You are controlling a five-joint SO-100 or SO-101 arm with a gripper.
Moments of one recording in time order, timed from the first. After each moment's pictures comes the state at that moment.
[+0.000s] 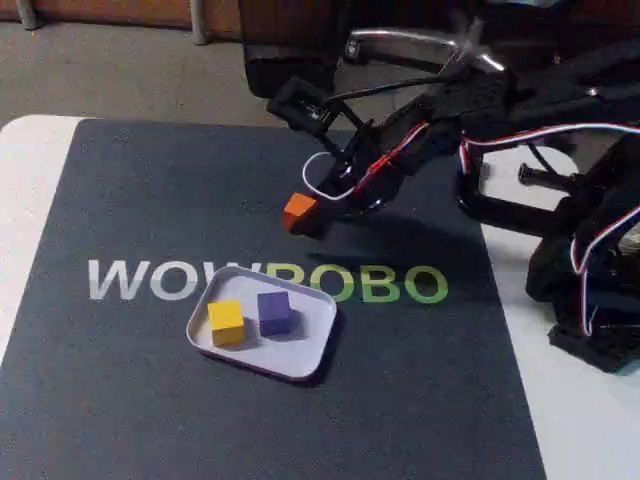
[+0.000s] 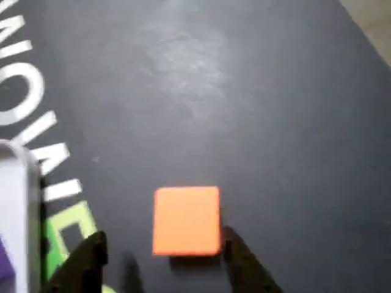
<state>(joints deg) 33.2 100.0 139.5 14.4 -92.8</state>
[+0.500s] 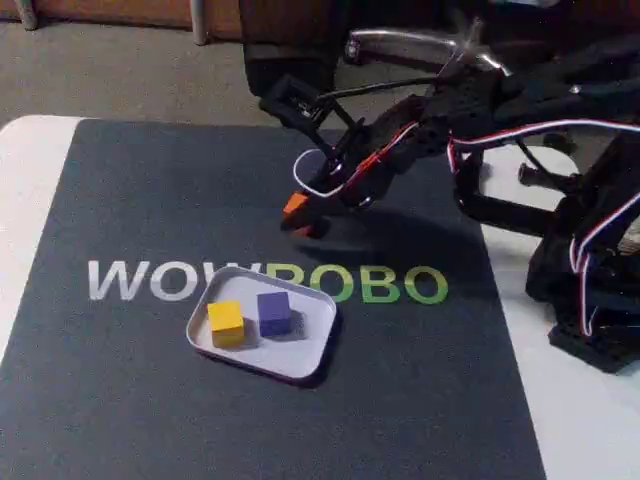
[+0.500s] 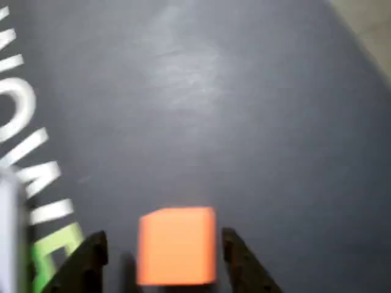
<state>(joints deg) 34.5 96.1 136.8 12.2 -93.0</state>
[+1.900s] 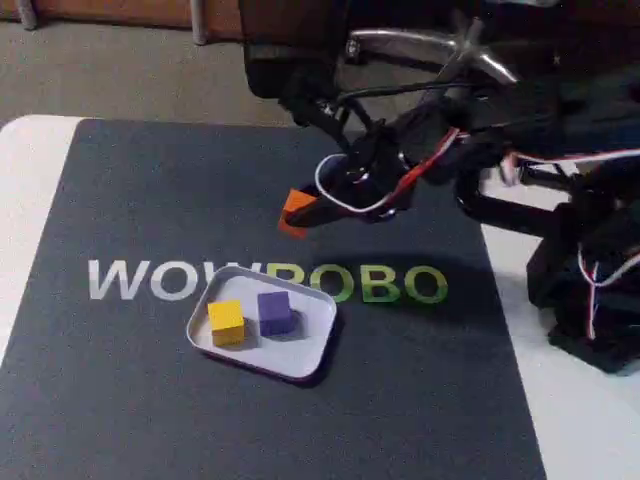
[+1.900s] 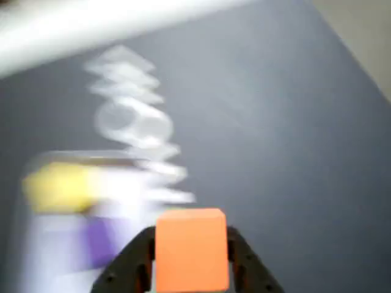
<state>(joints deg) 20.1 122.3 146.7 15.8 -90.6</state>
